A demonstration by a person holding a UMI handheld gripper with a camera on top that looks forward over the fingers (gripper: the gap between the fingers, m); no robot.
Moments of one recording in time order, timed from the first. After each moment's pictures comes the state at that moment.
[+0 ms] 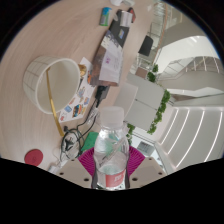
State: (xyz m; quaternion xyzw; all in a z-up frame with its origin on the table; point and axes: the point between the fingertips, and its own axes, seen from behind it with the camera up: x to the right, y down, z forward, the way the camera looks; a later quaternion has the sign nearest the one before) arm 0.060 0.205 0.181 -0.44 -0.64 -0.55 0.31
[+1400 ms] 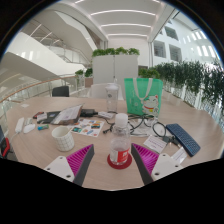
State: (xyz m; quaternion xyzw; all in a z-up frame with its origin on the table) arm 0.182 0.049 0.103 -0.83 -0.10 0.07 0.54
